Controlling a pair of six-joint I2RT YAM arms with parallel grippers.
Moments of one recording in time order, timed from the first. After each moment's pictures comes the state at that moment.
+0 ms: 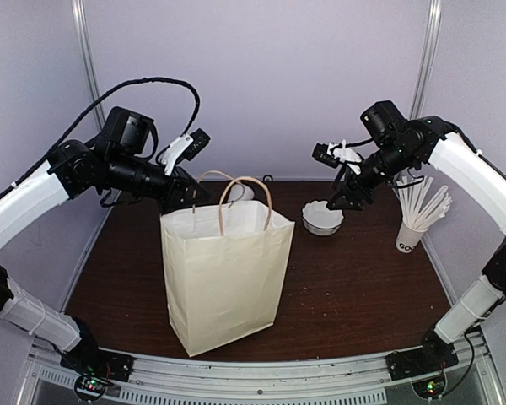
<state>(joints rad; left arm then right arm) -0.77 1.34 1.49 -0.75 0.33 0.06 0.50 1.54 1.72 -1.14 -0.39 -0.62</state>
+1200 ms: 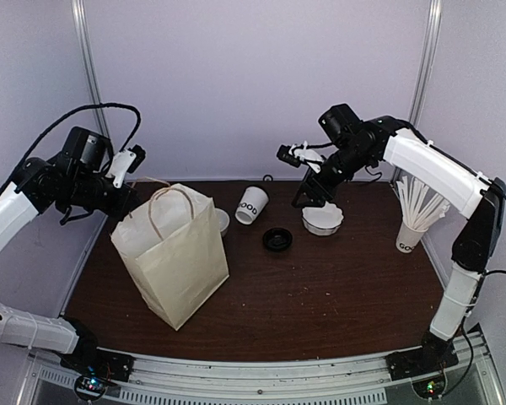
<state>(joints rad) -0.52 1.12 1.30 -0.95 -0.12 0.04 0.60 1.81 1.90 -1.06 -0.36 -0.46</state>
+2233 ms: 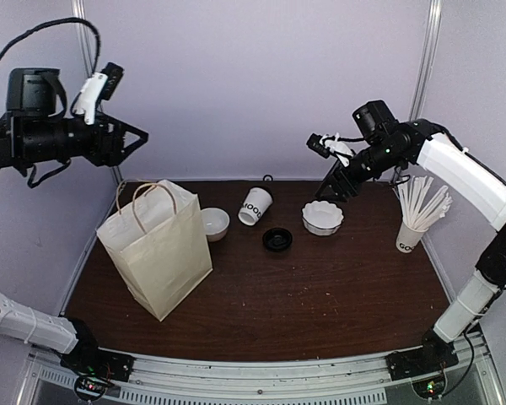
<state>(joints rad) -0.68 1.13 1.77 -0.99 -0.12 0.00 0.51 1.60 1.72 -0.99 -0.36 -0.42</state>
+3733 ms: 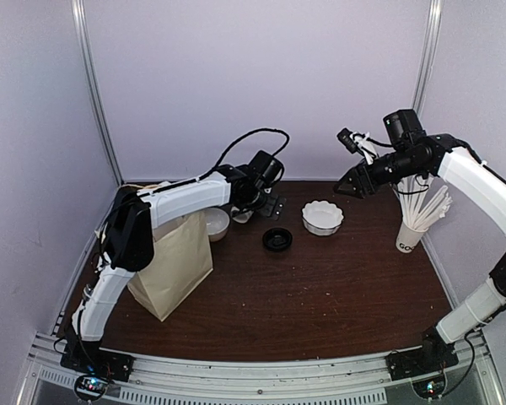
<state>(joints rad) -0.84 2.43 2.25 -0.65 -0.38 -0.21 0.33 1.46 1.50 -0.82 -0.50 -0.26</state>
